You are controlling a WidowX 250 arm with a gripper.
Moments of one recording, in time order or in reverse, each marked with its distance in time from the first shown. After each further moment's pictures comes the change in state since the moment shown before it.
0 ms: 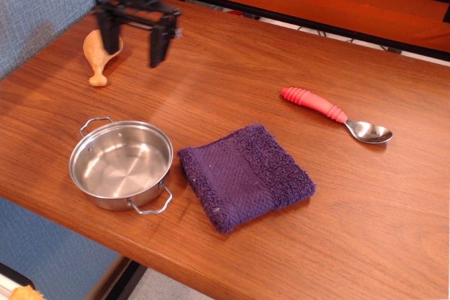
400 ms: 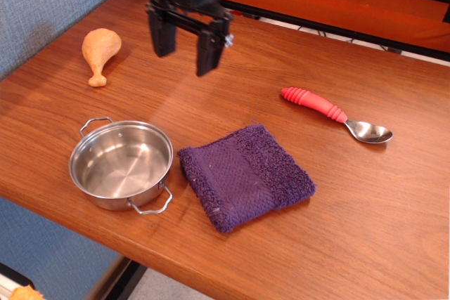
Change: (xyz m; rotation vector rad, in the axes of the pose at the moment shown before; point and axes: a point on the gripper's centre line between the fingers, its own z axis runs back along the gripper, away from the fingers) arm -0.014 -0.063 0.018 -0.039 -0.082 -0.251
